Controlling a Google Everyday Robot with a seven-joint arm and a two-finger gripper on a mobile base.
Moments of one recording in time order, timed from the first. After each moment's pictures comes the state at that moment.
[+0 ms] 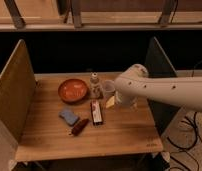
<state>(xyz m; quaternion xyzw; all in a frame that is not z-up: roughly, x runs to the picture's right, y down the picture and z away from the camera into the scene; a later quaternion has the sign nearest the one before) 0.114 0.097 0.734 -0.17 0.18 0.70 0.67</state>
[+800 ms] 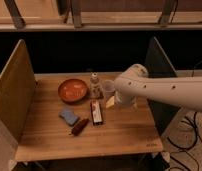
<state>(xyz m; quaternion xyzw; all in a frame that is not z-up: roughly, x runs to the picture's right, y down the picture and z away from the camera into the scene) 0.111 0.093 0.733 -0.17 0.18 0.70 0.68</state>
